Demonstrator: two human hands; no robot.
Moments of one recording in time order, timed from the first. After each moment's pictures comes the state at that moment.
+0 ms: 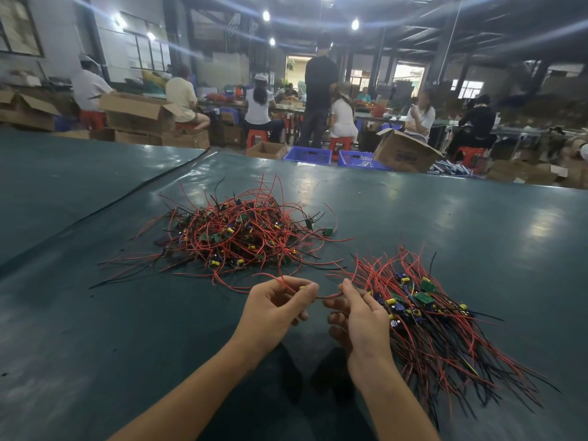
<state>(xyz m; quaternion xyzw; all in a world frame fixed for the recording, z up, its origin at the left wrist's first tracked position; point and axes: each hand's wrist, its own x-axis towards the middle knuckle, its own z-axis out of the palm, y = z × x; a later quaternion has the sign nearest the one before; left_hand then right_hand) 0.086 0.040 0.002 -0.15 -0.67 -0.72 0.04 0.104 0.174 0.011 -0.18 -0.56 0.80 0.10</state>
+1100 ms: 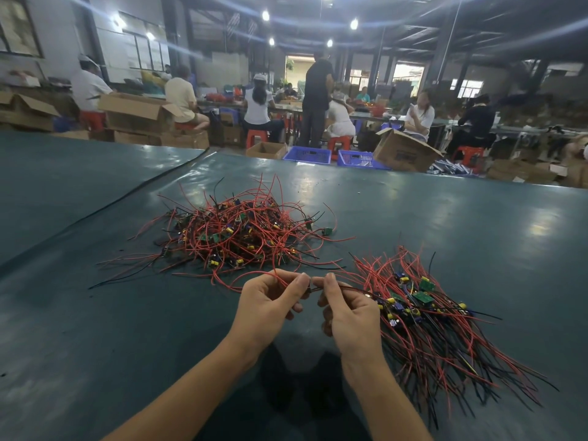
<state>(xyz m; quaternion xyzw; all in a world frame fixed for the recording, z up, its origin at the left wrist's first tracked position) 0.084 0.038 0.006 -0.12 -0.66 -0.74 0.07 0.108 0.160 0.011 -0.06 -0.65 0.74 0.17</state>
